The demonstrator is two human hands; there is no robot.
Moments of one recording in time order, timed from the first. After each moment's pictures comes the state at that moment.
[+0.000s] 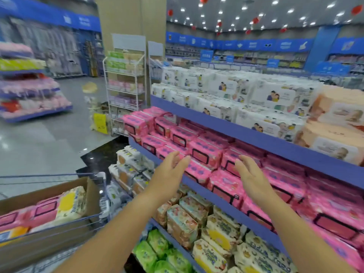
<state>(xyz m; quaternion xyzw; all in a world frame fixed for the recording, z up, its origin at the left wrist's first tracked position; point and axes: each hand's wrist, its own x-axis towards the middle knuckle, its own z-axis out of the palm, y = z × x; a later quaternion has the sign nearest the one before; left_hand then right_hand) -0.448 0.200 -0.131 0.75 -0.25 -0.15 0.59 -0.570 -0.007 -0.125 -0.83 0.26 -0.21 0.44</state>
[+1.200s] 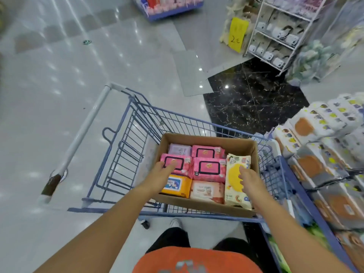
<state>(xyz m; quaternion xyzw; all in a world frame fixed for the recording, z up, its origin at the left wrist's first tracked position) 0.000 0.797 -0.418 0.79 0.25 -0.24 0.51 0.008 0.504 -0.435 -0.77 0.27 0.23 0.53</state>
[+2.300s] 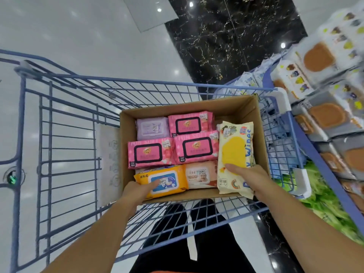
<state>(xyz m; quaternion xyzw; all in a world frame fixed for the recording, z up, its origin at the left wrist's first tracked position) 0.056 0.837 -0.618 0.71 0.41 -0.41 0.39 0.046 0.489 -0.568 -0.60 0.48 0.29 0.56</state>
